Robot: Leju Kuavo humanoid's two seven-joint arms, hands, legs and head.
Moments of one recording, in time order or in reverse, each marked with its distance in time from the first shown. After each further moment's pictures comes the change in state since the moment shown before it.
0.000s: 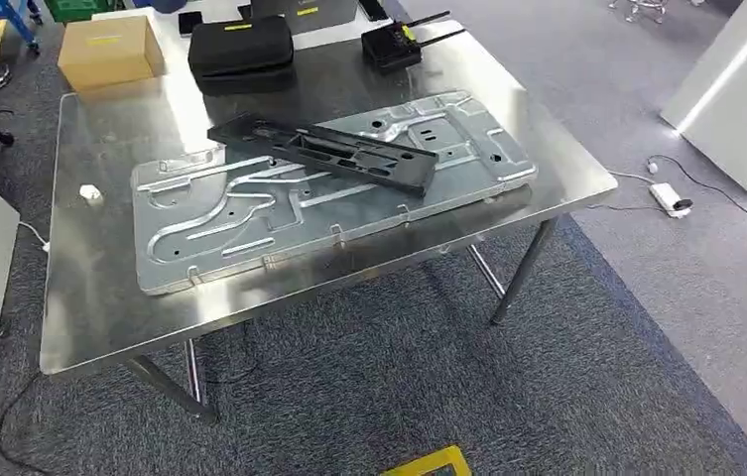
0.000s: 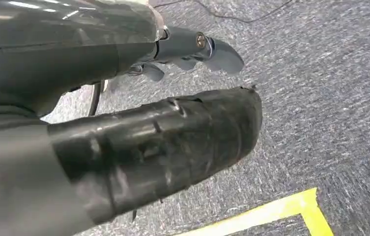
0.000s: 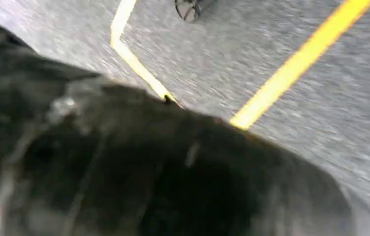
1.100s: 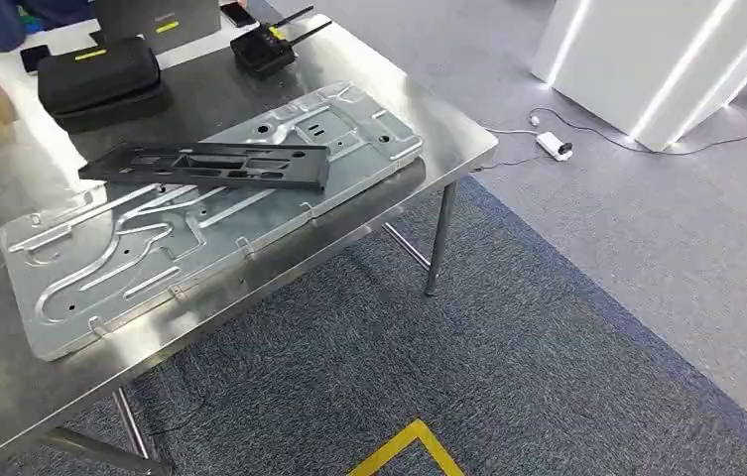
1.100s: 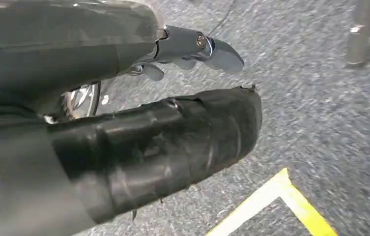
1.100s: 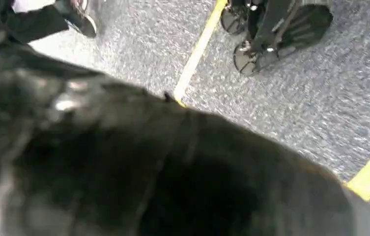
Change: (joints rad) left arm 0.015 -0.024 0.009 0.000 -0.018 0.015 0.002; right arm -0.007 0.078 -0.011 0.091 0.114 0.088 0.084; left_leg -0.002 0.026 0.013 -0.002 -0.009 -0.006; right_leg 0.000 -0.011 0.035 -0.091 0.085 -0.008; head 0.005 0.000
